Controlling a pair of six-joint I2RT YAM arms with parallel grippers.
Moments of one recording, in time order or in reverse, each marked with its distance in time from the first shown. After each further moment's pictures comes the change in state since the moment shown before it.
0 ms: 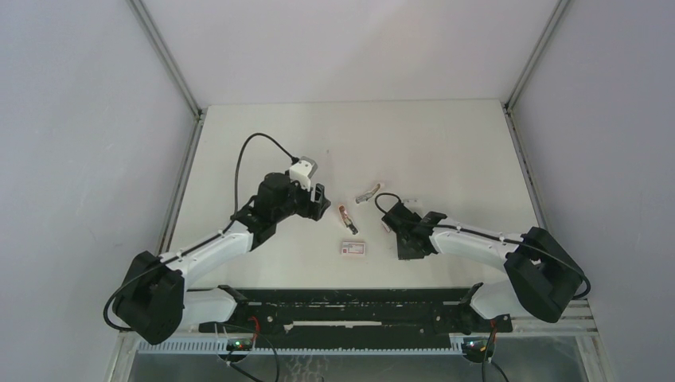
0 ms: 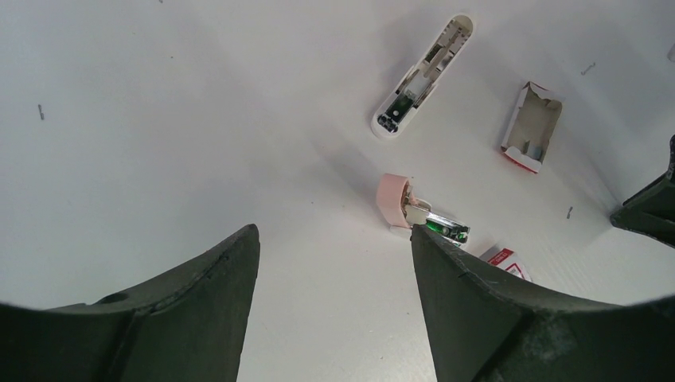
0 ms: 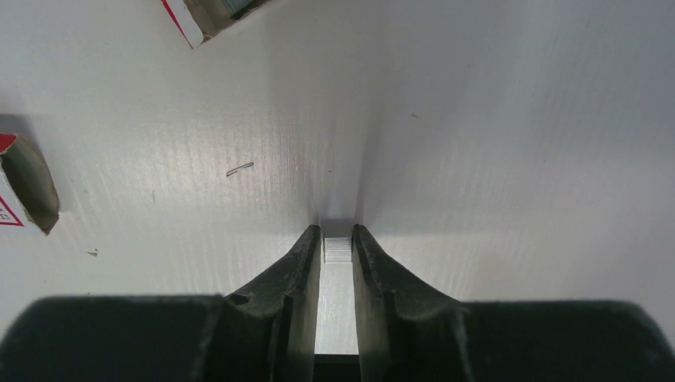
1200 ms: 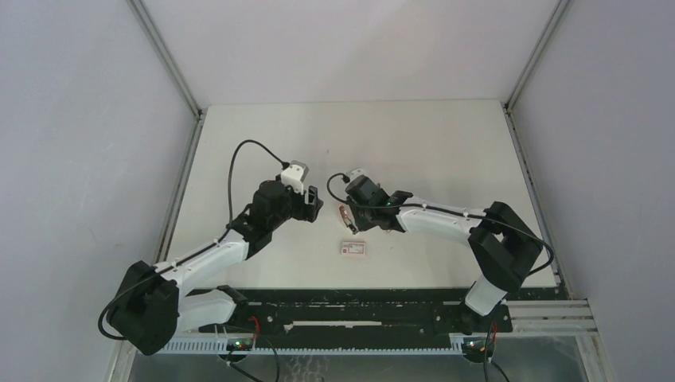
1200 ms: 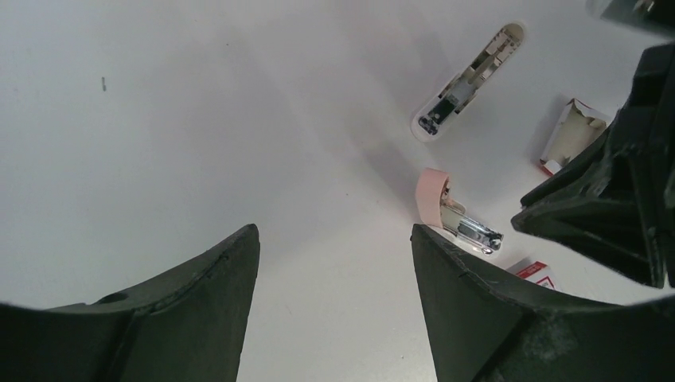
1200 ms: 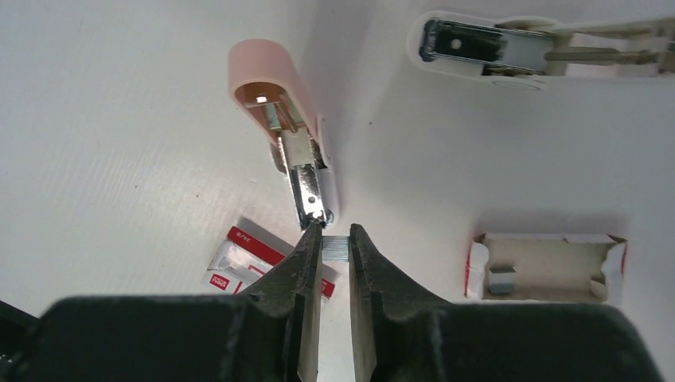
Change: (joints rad) left arm 0.000 -0.066 -0.082 0.047 -0.112 -0.026; right arm 0.062 0.256 0.344 0.274 -0.094 -0.364
